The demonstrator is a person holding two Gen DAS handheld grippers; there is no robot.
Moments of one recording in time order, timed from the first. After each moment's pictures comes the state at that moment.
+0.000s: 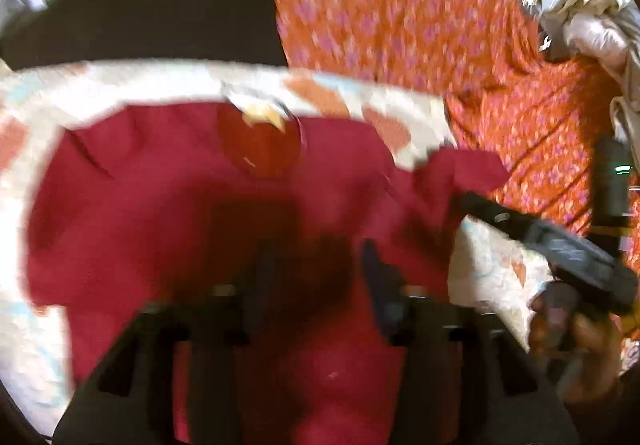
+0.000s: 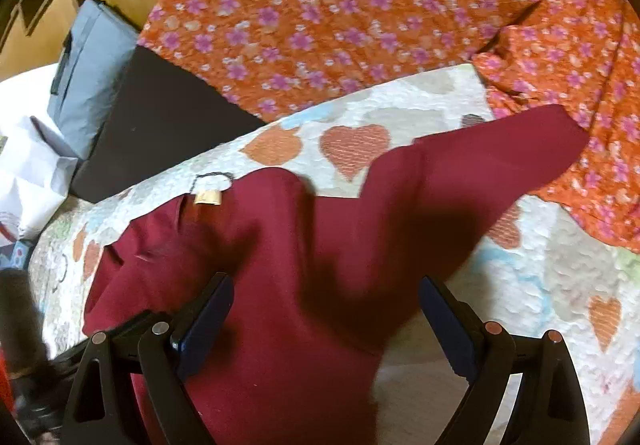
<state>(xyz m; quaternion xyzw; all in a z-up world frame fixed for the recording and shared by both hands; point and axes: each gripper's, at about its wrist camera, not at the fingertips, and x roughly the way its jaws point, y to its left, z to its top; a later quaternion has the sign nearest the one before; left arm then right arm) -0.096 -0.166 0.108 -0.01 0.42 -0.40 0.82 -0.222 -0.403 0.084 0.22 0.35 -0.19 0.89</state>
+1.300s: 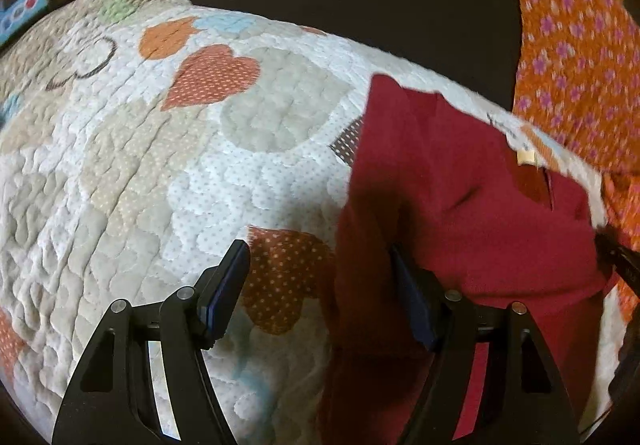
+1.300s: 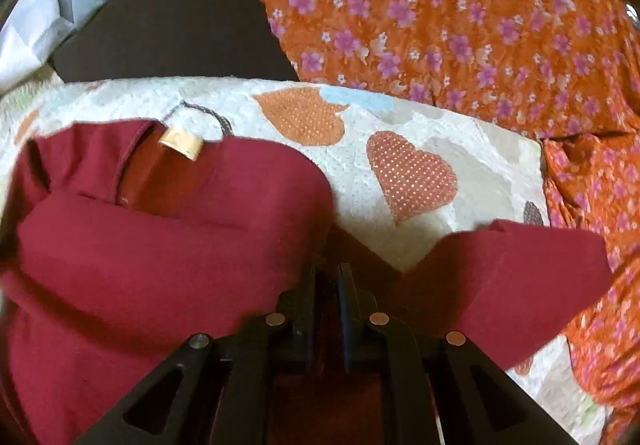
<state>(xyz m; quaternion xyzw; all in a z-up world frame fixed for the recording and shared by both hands) -0.016 -0.041 0.032 -0.05 0.46 -0.15 0.88 -0.122 -0.386 0.051 0.01 0.43 -0.18 0.88</state>
